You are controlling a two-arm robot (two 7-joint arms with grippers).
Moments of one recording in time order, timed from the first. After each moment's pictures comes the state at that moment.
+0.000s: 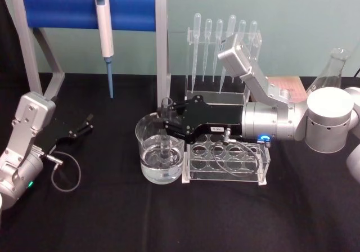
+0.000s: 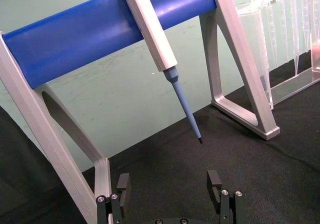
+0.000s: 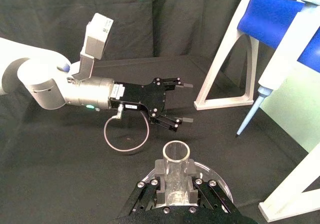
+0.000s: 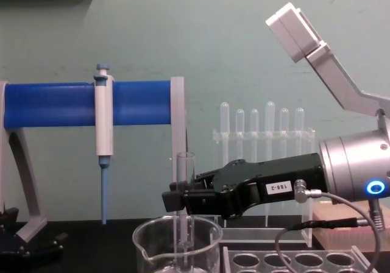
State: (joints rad) left arm -0.20 0.60 0.45 -1.41 -0.25 -0.12 0.03; right arm 0.70 0.46 -0.78 -1.31 0.52 0.12 0.80
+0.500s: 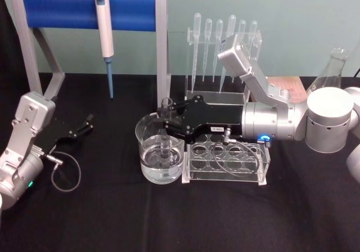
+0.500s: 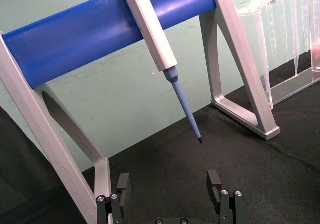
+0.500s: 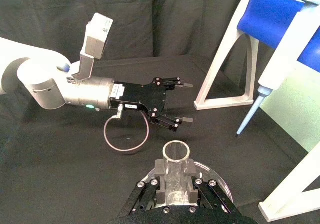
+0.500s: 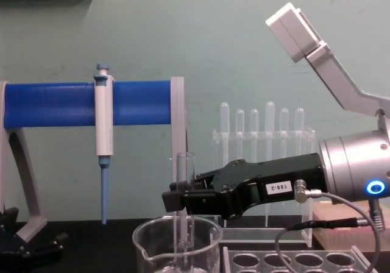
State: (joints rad) left arm -0.20 0.60 0.45 -1.41 -0.25 -0.12 0.03; right arm 0.70 0.46 -0.78 -1.31 0.52 0.12 0.80
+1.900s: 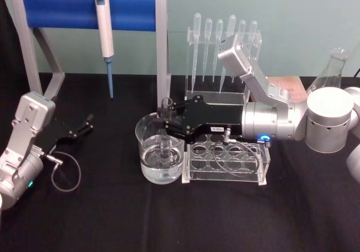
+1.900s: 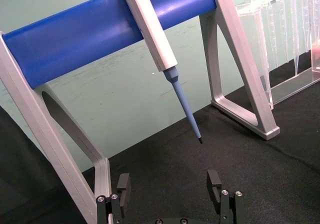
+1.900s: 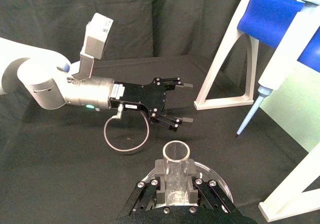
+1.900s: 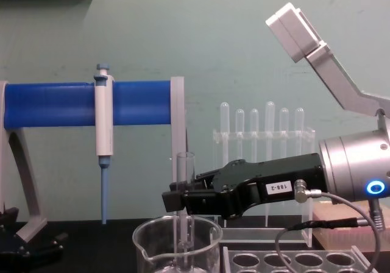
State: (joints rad) left arm -0.20 0.60 0.45 -1.41 -0.25 -0.12 0.03; right arm 0.70 0.46 -0.78 -1.31 0.52 0.12 0.80
